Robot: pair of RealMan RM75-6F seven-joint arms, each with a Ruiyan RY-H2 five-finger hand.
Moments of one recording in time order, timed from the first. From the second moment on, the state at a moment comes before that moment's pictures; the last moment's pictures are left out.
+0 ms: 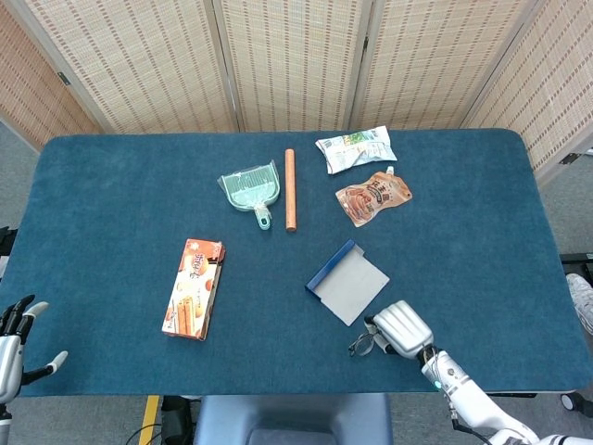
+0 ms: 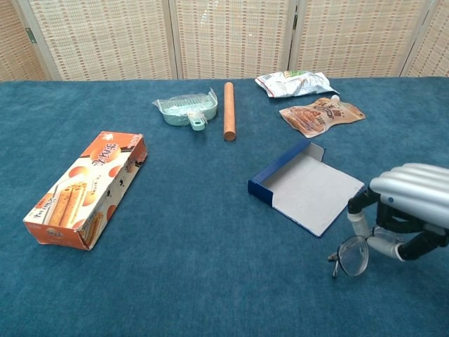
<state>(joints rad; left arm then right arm) 0.01 -1.21 -0.04 -1.54 1.46 1.56 0.06 0.45 -1.38 -0.03 -1.64 -1.50 1.01 -0.36</state>
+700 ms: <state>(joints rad) 0.02 -1.20 -0.04 -1.57 1.46 1.57 0.09 0.66 -1.47 0.12 -1.38 -1.44 0.87 -0.33</state>
